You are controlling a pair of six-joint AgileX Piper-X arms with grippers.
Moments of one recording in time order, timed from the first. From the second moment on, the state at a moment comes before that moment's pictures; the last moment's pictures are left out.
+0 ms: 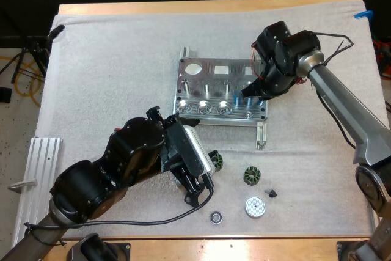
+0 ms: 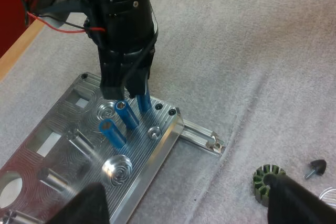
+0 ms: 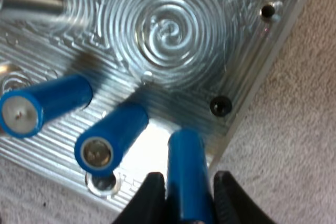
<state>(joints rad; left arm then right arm) -0.79 0.89 -1.05 0.86 0.12 -1.48 0.44 1.90 -1.63 1.21 -0.06 -1.83</state>
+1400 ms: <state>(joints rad) -0.79 0.89 -1.05 0.86 0.12 -1.48 0.44 1.89 -1.60 1.15 -0.12 -1.83</state>
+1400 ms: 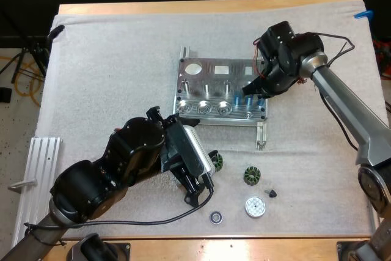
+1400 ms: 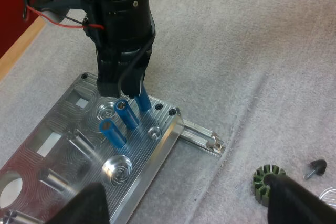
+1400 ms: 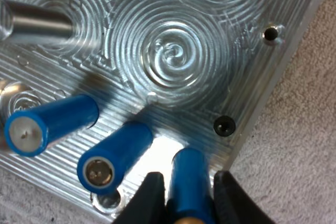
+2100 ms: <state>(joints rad) -0.79 0.91 -1.05 0.86 0.12 -1.48 0.47 1.89 -1.59 1.14 -0.07 -1.85</state>
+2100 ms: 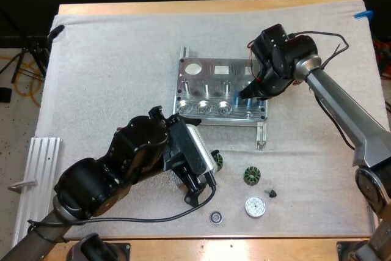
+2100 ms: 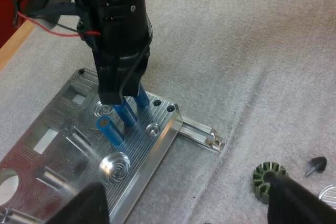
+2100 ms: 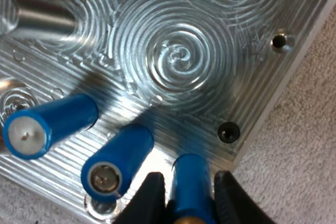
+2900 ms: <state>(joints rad) -0.79 0.91 -1.05 0.86 0.12 -1.48 0.48 1.78 -1.58 1.11 -0.03 -1.85</state>
